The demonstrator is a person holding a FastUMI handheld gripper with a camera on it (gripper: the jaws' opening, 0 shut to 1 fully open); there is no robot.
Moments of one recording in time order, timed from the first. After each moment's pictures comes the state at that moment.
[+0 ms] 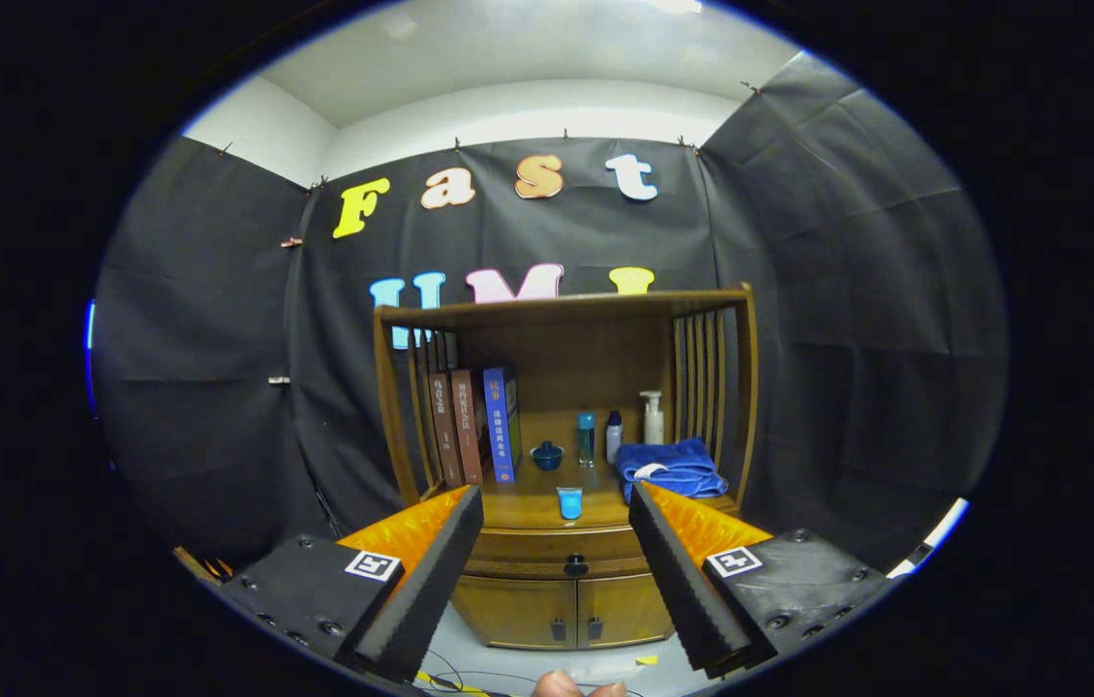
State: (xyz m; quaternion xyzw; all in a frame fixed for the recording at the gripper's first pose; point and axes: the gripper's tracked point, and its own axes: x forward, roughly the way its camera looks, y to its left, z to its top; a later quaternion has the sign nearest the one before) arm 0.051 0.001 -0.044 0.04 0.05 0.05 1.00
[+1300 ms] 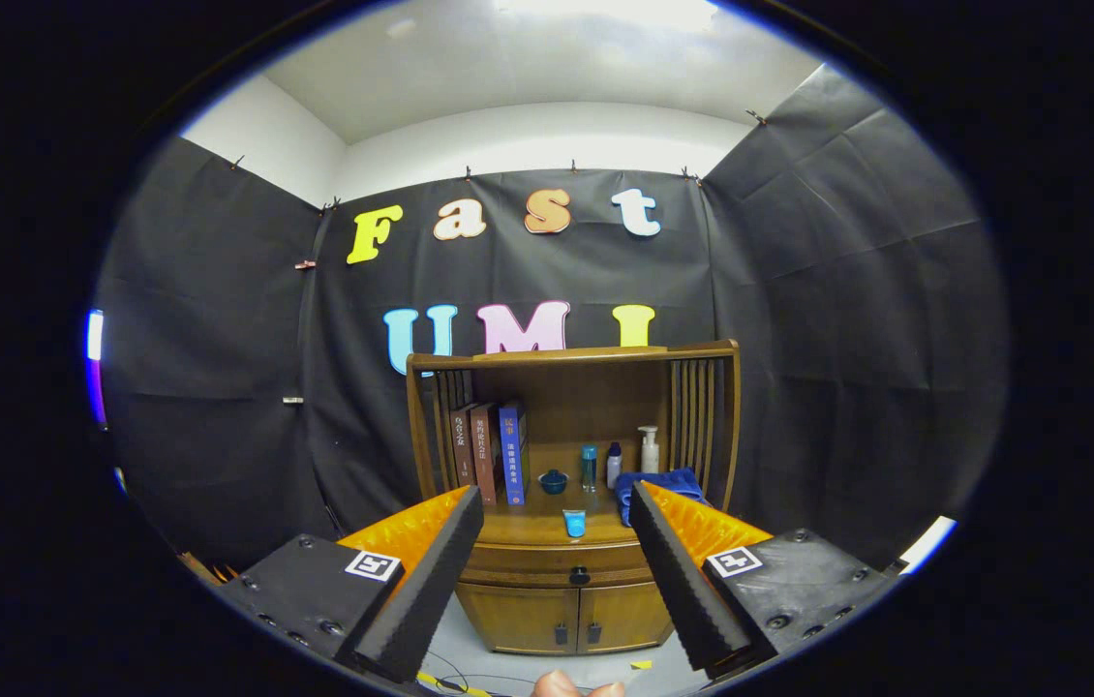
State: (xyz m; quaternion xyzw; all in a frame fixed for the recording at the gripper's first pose) arm 0.006 0.009 0.017 0.03 0.01 0.04 1.00
